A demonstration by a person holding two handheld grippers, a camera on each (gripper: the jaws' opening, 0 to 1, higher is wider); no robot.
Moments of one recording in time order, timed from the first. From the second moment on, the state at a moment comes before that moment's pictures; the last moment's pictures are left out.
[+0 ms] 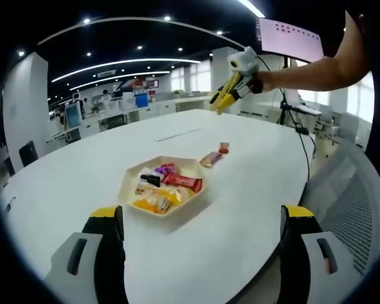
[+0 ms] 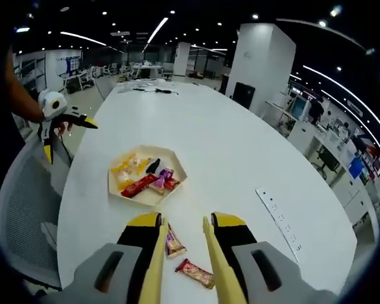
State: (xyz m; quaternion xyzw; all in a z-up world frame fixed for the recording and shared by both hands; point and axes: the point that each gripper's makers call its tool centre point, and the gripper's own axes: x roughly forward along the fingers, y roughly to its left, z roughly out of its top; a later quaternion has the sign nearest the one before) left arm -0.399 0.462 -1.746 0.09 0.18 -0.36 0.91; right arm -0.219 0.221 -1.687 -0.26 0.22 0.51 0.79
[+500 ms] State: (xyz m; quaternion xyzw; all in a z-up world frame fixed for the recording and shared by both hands) left arm -0.401 0.461 -1.753 0.10 0.19 -0.36 0.91; right arm -0.215 0.218 -1.724 -0.22 0.20 0.53 0.80
